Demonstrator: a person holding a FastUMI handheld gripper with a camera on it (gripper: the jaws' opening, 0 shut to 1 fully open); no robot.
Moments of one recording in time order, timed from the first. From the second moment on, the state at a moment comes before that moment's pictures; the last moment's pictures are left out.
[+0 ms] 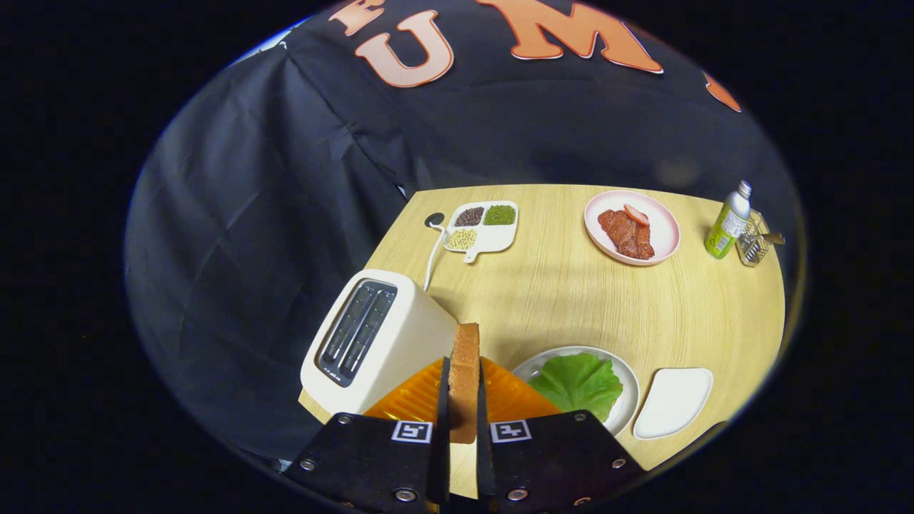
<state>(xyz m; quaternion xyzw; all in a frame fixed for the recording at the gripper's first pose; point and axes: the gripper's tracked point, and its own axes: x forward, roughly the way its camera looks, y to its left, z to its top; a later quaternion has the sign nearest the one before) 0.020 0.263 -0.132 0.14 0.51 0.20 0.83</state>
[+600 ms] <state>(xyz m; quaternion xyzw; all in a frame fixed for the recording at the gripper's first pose) 0.000 0.225 -0.195 0.16 0.53 0.19 0.81</state>
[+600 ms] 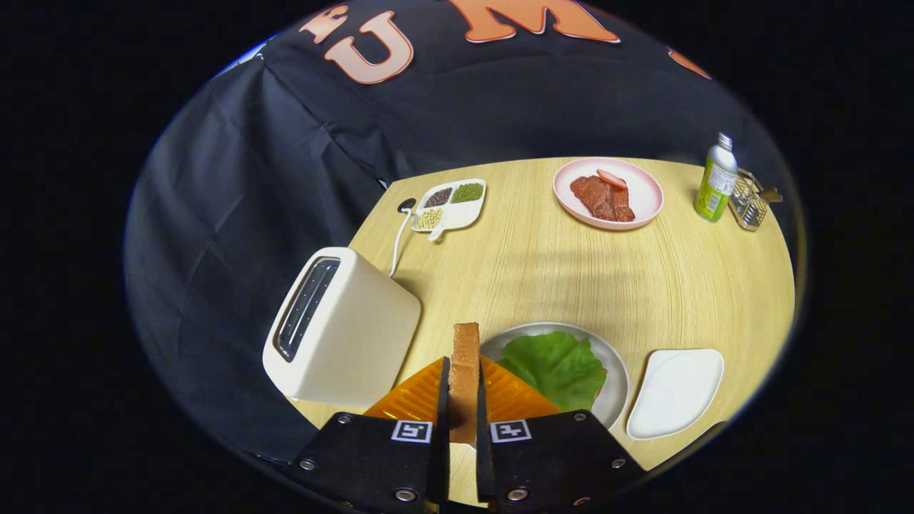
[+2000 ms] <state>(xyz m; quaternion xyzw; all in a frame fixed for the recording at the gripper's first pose) -0.018 0.152 -0.266 0.09 0.51 0.13 0.85</state>
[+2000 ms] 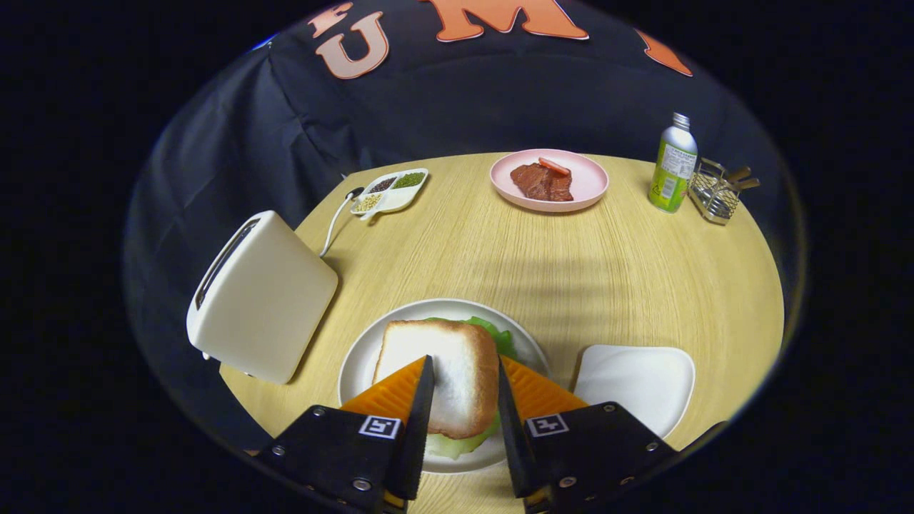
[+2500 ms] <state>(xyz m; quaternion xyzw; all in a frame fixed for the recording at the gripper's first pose) -0.005 0.112 -0.240 0.05 0.45 0.07 0.89</state>
